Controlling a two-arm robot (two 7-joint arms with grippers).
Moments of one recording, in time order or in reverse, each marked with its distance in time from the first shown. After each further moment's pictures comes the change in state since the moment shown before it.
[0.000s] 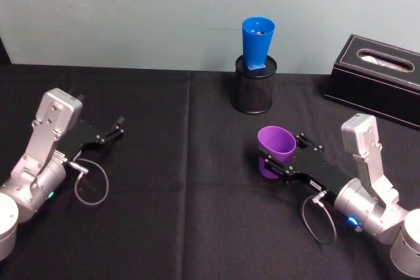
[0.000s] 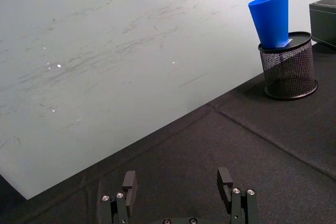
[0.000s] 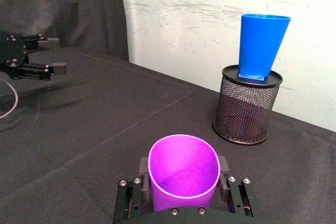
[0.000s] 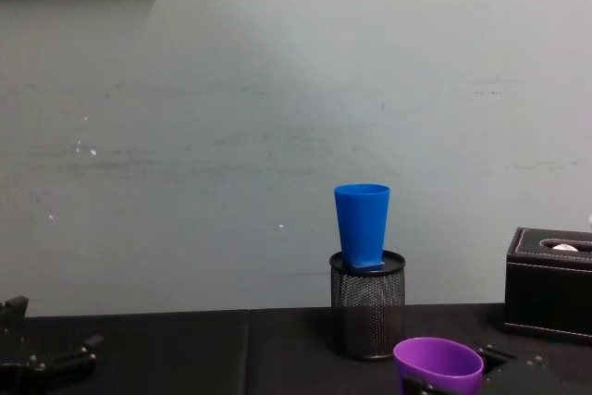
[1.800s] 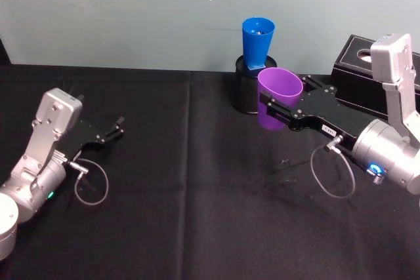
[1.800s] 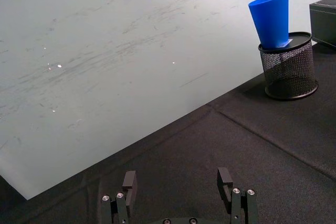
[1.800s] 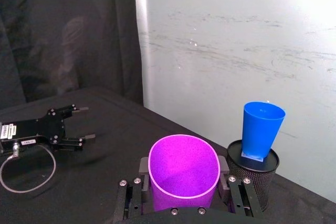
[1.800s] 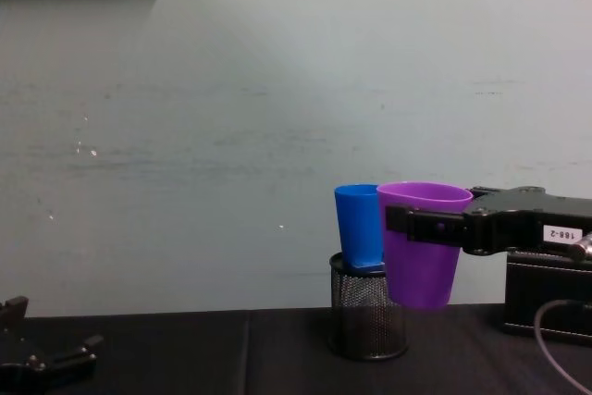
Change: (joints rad) left arm 0.000 0.000 0.000 0.000 0.000 0.000 0.000; right arm 0.015 0.115 0.025 -0.390 0.131 0.309 -0.036
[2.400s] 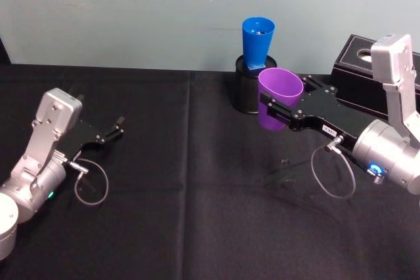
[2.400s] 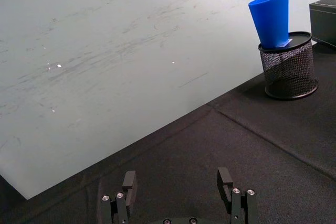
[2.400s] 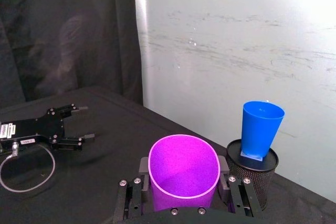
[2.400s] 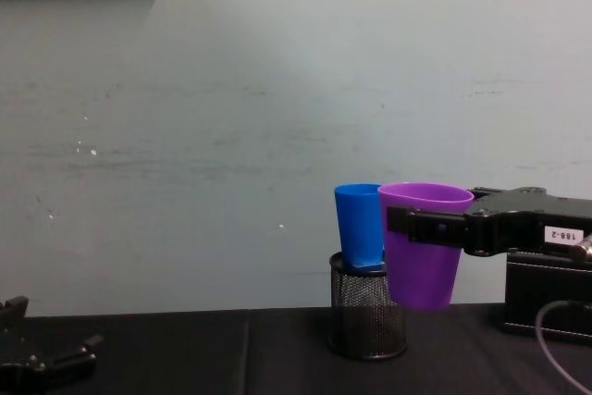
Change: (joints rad) left arm 0.000 0.000 0.000 0.000 0.000 0.000 0.000; right arm -0.001 0.000 0.002 0.002 -0.002 -0.002 0.001
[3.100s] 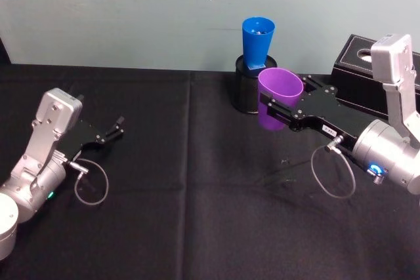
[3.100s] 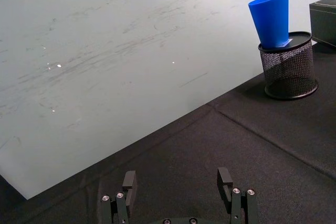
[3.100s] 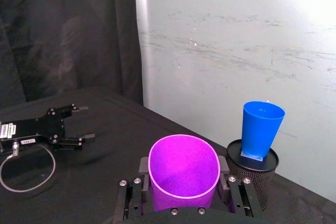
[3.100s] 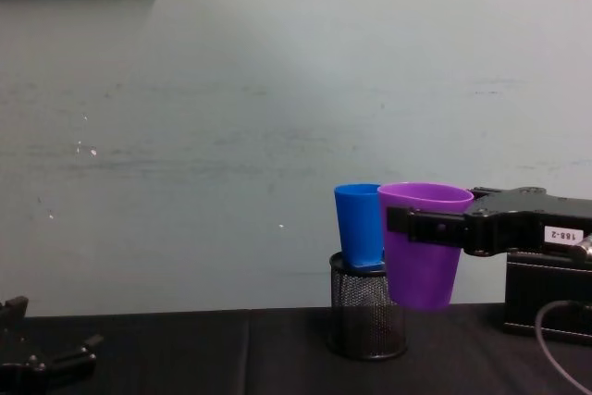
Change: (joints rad) left arm 0.000 0.000 0.000 0.000 0.000 0.000 0.000; right arm 0.000 0.000 0.000 0.000 0.000 0.000 0.001
